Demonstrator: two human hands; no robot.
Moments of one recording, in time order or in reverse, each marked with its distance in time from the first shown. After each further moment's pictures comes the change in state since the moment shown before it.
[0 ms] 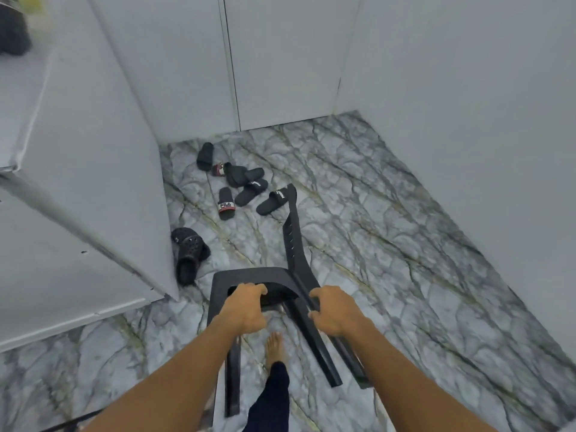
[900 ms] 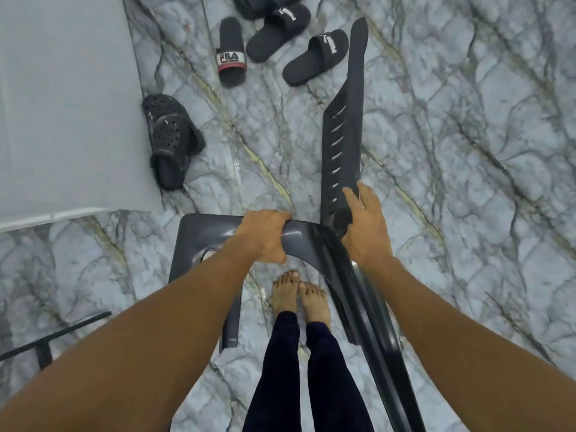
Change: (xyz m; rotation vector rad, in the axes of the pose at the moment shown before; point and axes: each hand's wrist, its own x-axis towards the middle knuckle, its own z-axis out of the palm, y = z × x) left_hand 0.370 -0.108 0.117 0.141 -0.203 0.023; right_hand 0.404 0.125 0.133 0.095 0.149 -0.050
